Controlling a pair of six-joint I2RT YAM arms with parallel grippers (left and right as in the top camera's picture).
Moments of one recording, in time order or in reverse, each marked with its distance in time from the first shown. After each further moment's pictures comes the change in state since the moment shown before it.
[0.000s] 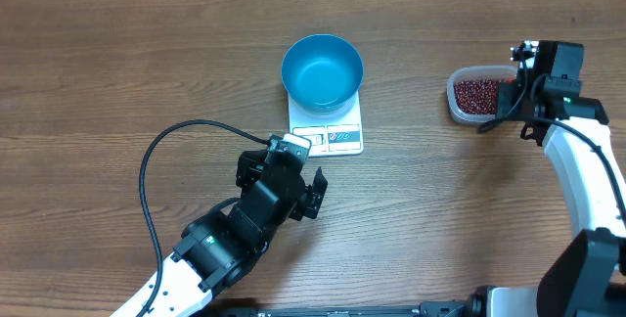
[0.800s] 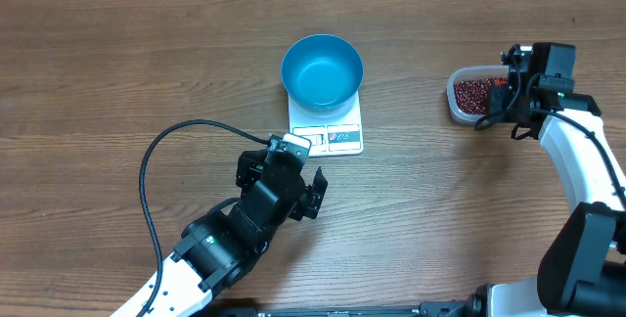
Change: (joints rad) left arm 0.000 0.000 0.000 0.000 0.000 0.000; right arm -0.015 0.082 0.000 0.013 -0.136 -0.001
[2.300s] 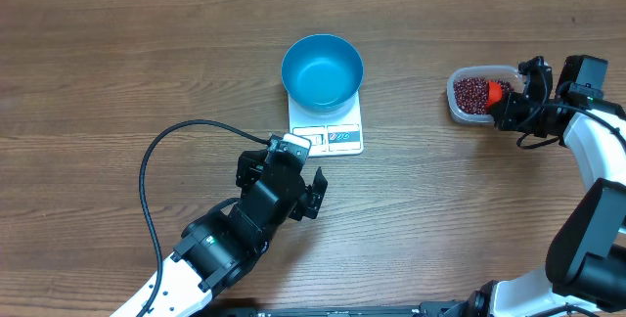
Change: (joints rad) left arm 0.000 0.000 0.000 0.000 0.000 0.000; right arm -0.161 0.083 0.005 -0.048 -0.397 0.001
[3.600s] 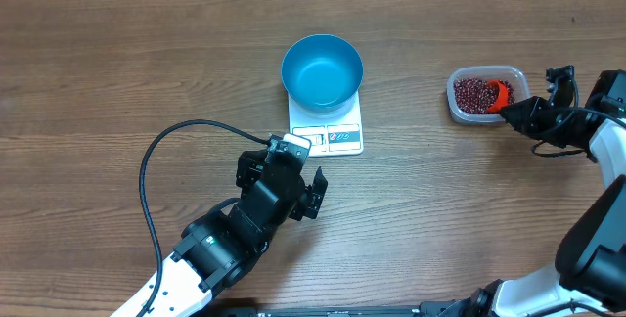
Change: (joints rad) left arm 0.000 0.000 0.000 0.000 0.000 0.000; right arm -0.150 0.036 0.000 -0.026 -0.267 0.001
